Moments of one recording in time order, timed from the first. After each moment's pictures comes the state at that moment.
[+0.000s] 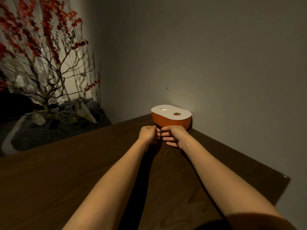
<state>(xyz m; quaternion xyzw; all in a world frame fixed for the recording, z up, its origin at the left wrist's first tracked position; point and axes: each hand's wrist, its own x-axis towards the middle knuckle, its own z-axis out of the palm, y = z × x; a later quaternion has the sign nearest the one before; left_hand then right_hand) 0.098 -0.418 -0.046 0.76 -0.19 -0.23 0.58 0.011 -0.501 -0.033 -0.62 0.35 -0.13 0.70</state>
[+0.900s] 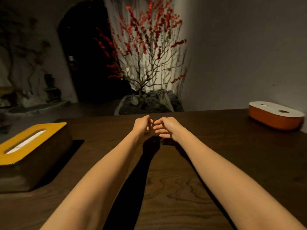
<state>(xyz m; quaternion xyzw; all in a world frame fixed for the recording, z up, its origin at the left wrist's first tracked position) 0.072 -0.029 -0.014 0.73 -0.01 -0.03 0.68 0.046 -0.144 -0.009 -0.73 0.09 0.03 0.67</state>
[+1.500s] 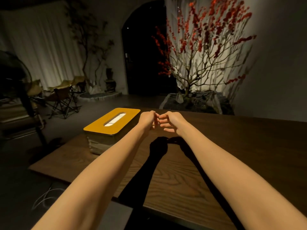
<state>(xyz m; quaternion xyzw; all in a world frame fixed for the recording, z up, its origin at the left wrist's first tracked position) 0.030 0.171 0.003 0.73 0.11 0.09 0.66 0.052 0.063 0.000 -0.74 -0.02 0.10 0.67</state>
